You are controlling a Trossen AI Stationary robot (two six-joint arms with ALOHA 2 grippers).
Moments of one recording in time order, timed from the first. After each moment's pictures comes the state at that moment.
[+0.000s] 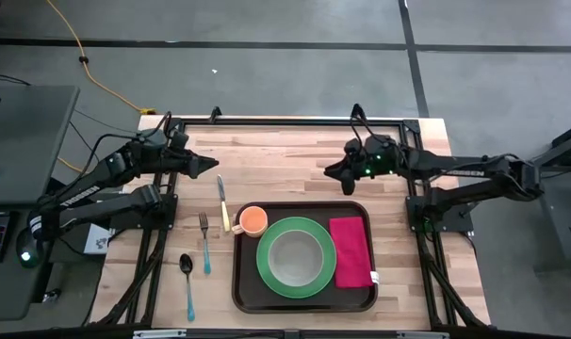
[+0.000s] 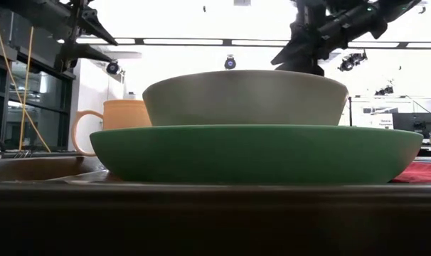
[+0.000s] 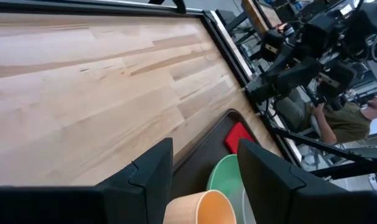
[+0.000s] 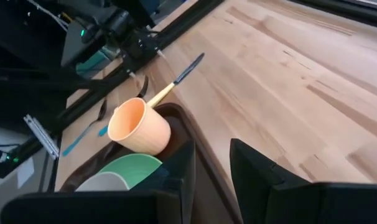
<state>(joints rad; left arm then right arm) 0.54 0.48 0.62 -0.55 0.22 -0.74 -0.28 1.07 0.67 -0.04 -0.17 0.52</state>
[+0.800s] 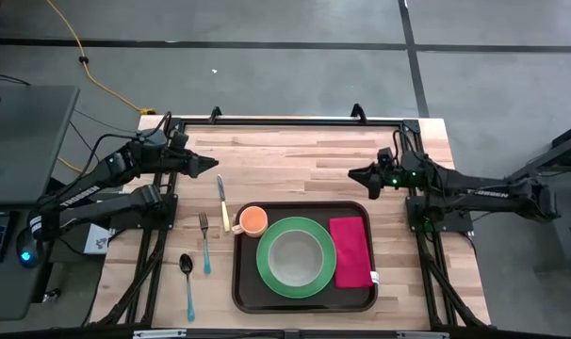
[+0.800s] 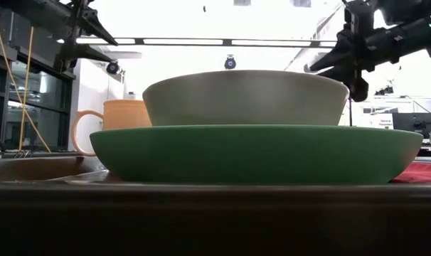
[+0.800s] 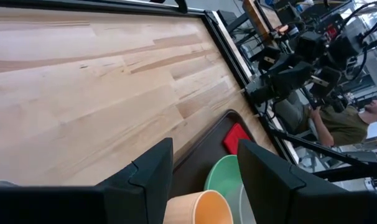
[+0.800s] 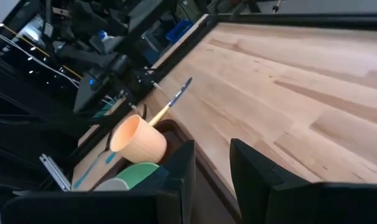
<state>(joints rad) 0.54 0.48 0.62 -0.55 0.22 -0.77 -0.28 0.62 0.31 0.04 -0.06 0.68</state>
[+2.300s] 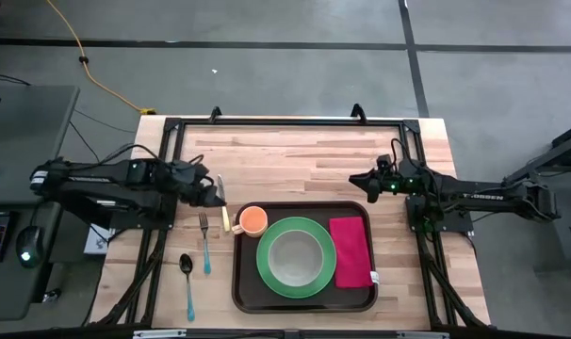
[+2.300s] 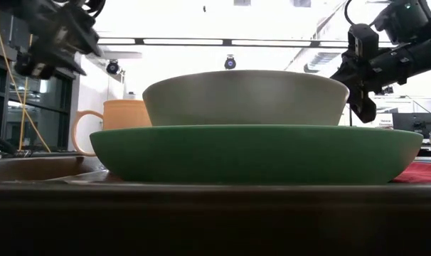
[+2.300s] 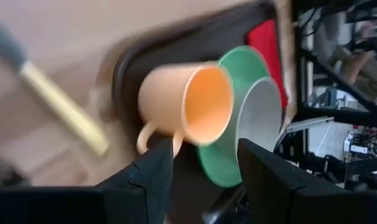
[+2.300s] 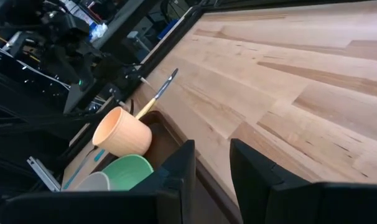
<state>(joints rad) -0.01 0.67 0.62 -0.65 0.08 -1.32 -0.28 0.60 0.16 0.15 -0.03 0.73</state>
